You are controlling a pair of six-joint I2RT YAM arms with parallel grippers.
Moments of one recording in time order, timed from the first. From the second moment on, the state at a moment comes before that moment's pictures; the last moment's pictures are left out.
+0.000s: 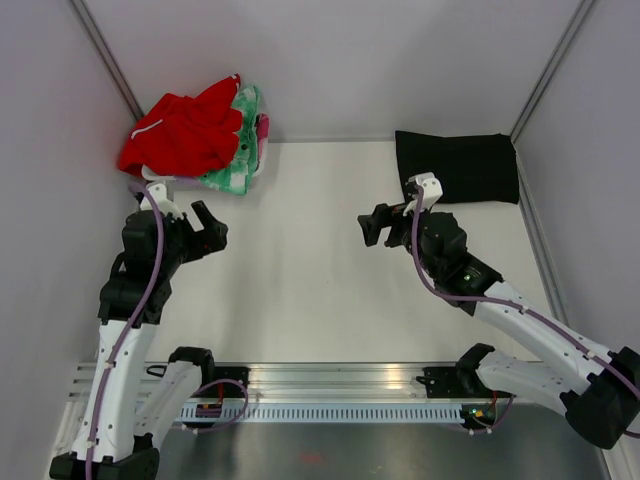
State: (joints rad) left arm -0.10 0.74 1.01 -0.73 -0.02 -0.38; right arm 0.68 0.99 0.78 0.06 0.23 0.30
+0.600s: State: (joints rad) left arm -0.10 1.48 1.53 -0.54 -0.20 -0.41; right arm 0.56 1.28 0.92 -0.03 0.20 0.44
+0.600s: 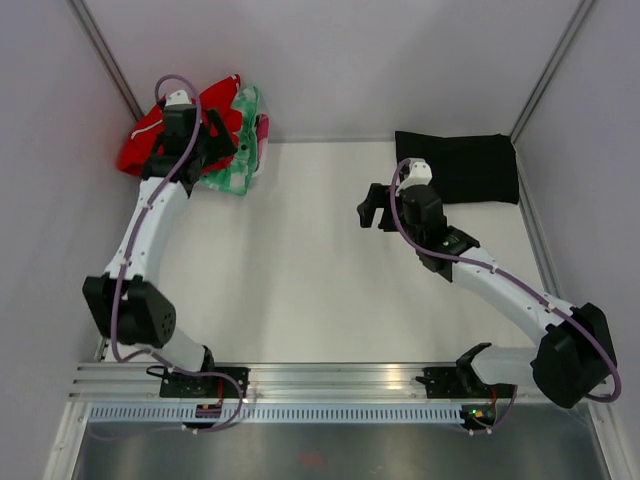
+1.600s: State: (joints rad) left arm -0.09 1.35 1.81 -0.62 0.00 -0.17; right arm 0.55 1.23 1.04 -0.19 0.33 0.52
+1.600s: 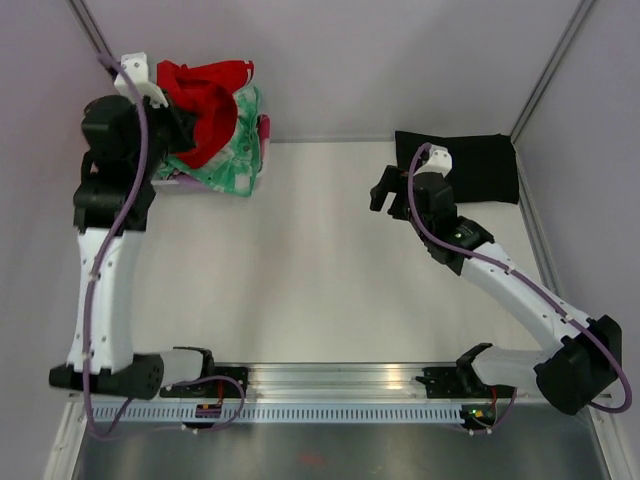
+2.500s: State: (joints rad) left arm -1.20 1.34 1.09 -0.41 -0.01 -0.43; right arm 0.50 0.91 0.95 -0.52 0.52 0.61
